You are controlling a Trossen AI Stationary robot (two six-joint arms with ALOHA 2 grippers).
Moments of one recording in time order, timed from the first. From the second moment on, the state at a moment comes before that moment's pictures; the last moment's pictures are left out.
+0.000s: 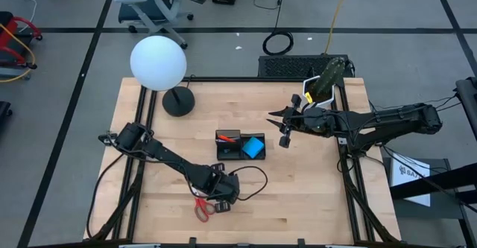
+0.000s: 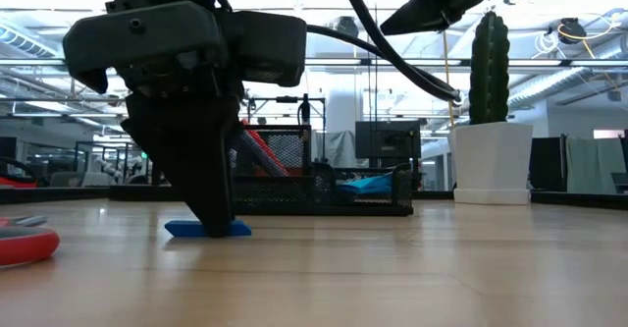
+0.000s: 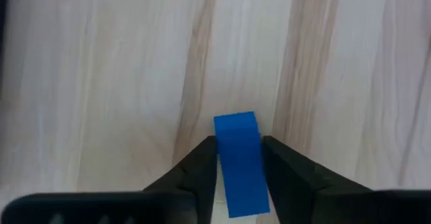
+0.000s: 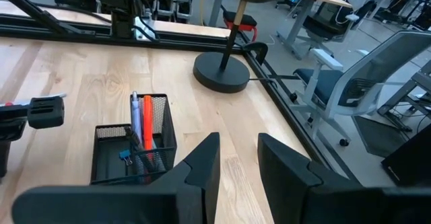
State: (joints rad) left arm -0.44 2.03 1.31 -0.56 -0.11 -0.58; right arm 0.03 1.08 0.77 -0.05 0.39 -0.10
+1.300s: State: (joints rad) left arm -0.40 1.91 1.31 -0.58 -0.17 -0.55; right arm 0.03 1.08 0.77 -0.05 0.39 -0.10
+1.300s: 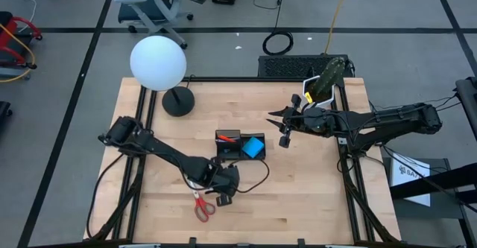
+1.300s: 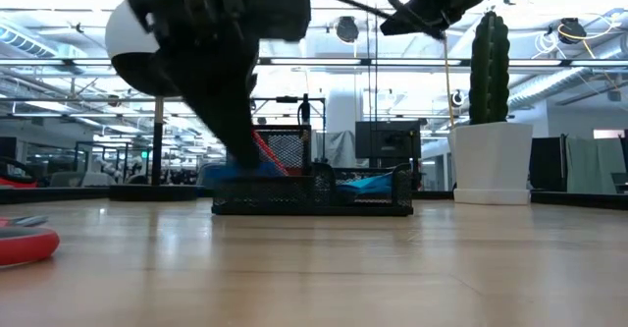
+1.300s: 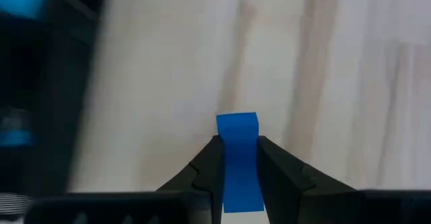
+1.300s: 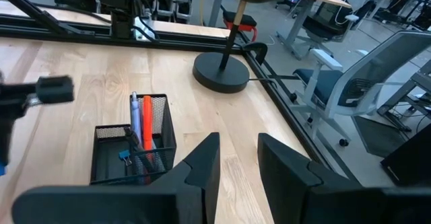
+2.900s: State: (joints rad) left arm -0.20 1.86 1.32 -0.69 -0.43 -0.44; right arm 0.03 1.08 0.77 -0.05 0.39 -0.12
